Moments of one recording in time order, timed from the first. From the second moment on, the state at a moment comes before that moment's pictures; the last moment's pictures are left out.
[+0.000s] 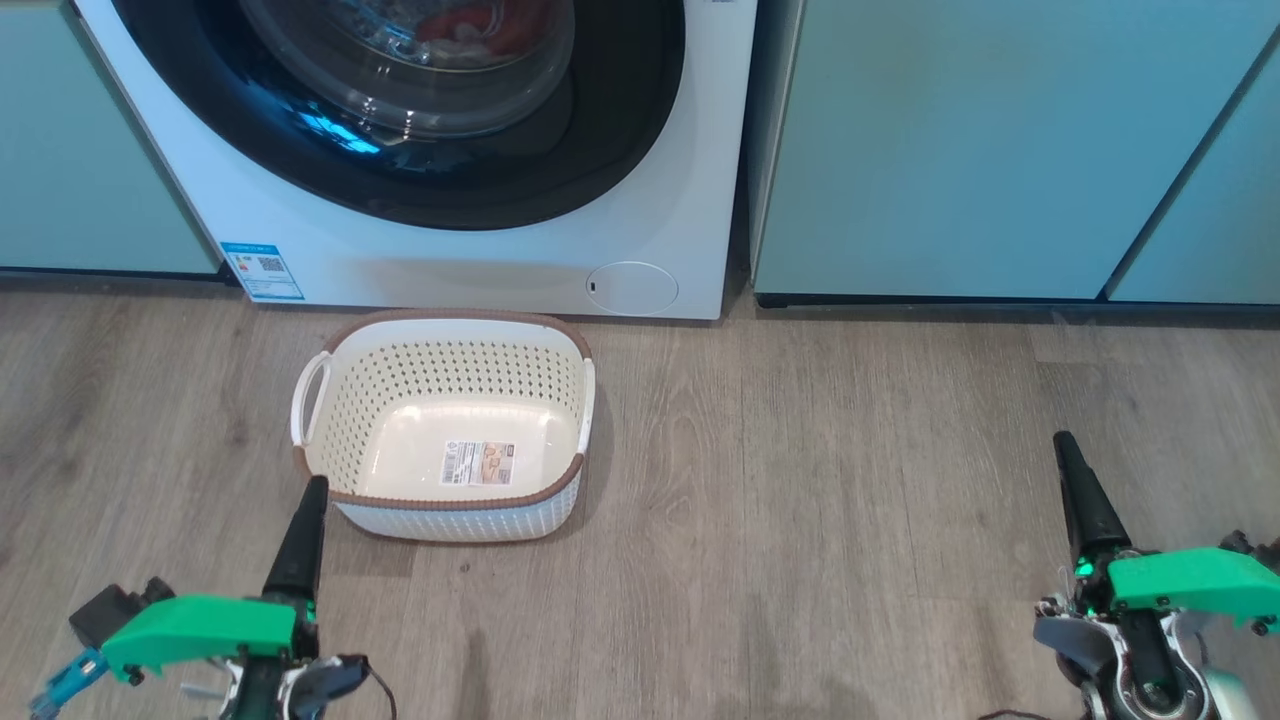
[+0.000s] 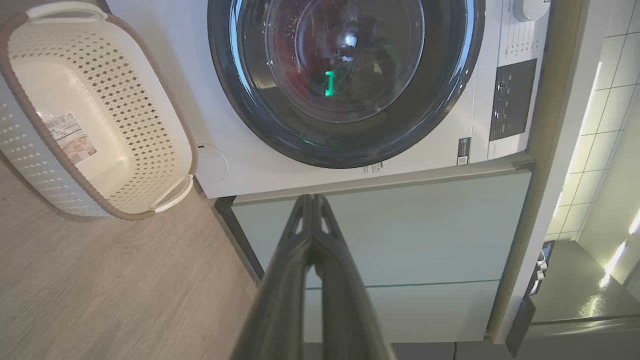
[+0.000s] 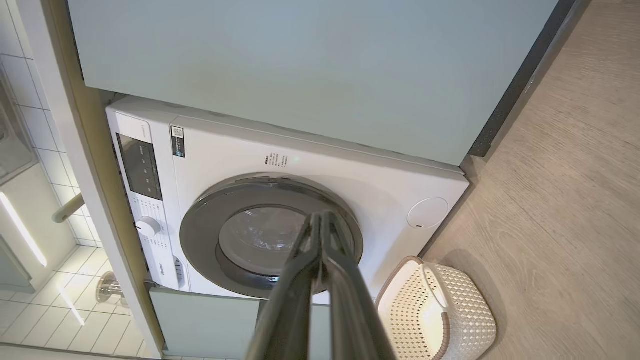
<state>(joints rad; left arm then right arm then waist) -0.03 0.04 0.06 0.27 -1.40 -0.11 0.05 -0.05 -0.04 -0.13 0.30 1.39 0.13 0.05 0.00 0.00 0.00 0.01</state>
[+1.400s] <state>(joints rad) -0.06 0.04 0.08 0.28 -1.60 -0.12 0.11 -0.05 -0.04 -0.13 0.28 1.60 0.13 0.11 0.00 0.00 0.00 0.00</state>
